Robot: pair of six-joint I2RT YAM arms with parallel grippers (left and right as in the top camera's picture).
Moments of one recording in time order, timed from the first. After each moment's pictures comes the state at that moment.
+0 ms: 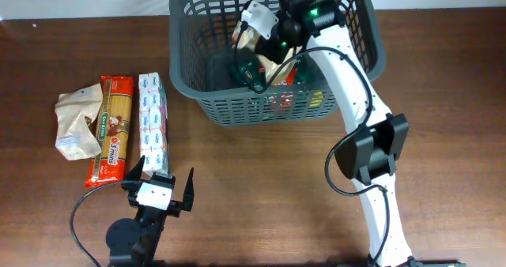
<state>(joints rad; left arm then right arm) 0.02 0.01 0.08 -0.23 0.21 0.22 0.37 2.46 2.60 -1.15 -0.30 -0.66</state>
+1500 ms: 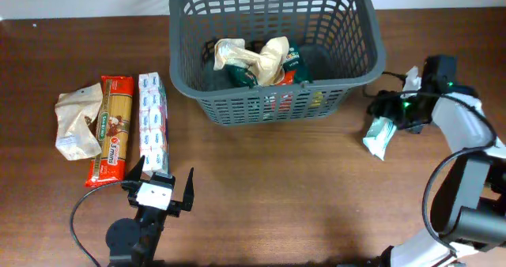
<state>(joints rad) 0.02 0.01 0.08 -0.23 0.21 0.22 -0.26 1.83 1.24 -0.71 -0.29 0.14</state>
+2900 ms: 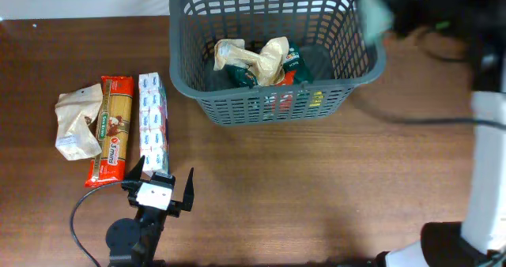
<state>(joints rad) 0.02 0.01 0.08 -0.23 0.21 0.22 0.01 1.68 2.23 -0.99 -0.62 -0.36</state>
